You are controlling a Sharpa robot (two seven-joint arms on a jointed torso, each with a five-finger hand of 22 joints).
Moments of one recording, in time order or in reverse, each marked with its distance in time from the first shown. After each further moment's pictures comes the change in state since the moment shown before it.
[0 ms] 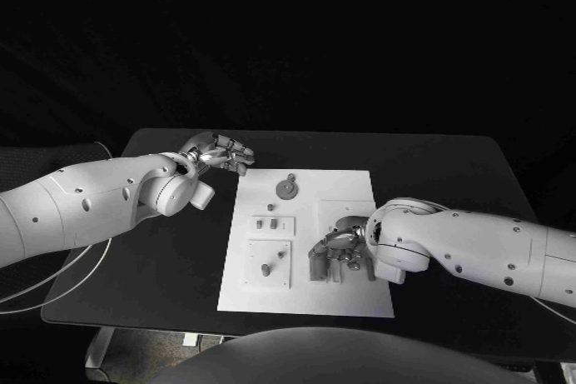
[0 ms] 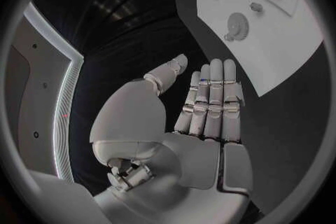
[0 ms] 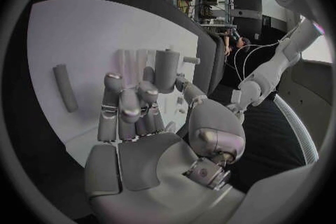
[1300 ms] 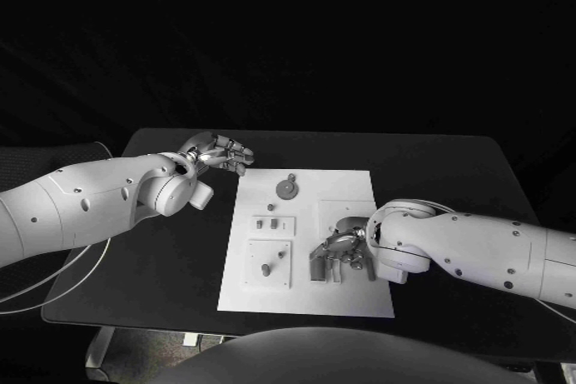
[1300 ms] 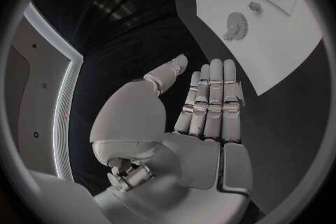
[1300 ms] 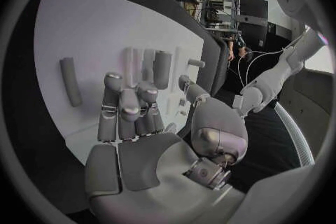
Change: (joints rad) left arm 0.000 -0.005 0.000 0.001 0.000 0.001 -0.002; left_hand -0.004 0.004 0.000 0.000 0.000 0.000 0.000 0.000 -0.001 0.000 0.000 0.000 -0.001 0.000 0.000 -0.004 0.004 0.009 0.000 0.000 -0.004 0.001; right arm -0.003 0.000 -0.001 0.001 -0.069 0.011 -0.008; right_hand -0.005 -0.121 0.049 0.058 -0.170 -0.022 0.012 -0.014 0.009 -0.016 0.009 0.004 -0.003 -0.020 0.007 -0.004 -0.007 -0.003 -0.006 -0.002 0.000 0.000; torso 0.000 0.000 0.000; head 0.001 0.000
